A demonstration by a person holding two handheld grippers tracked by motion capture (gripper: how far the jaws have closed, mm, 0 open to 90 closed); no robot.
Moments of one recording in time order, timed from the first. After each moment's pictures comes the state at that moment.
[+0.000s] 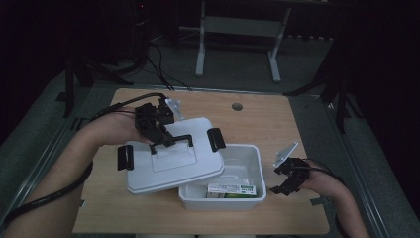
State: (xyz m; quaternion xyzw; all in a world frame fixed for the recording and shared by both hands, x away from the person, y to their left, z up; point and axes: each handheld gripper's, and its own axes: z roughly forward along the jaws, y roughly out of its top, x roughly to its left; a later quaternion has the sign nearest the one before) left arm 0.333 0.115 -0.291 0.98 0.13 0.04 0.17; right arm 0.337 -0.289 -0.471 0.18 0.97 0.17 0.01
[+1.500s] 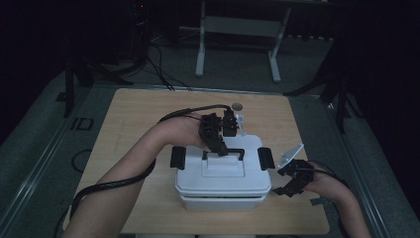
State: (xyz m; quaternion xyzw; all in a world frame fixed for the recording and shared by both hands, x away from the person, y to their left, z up) left arm 0.342 -0.014 -0.312 0.99 0.02 0.01 0.17; right arm 0.333 -0.302 -0.474 0.19 0.96 0.18 0.01
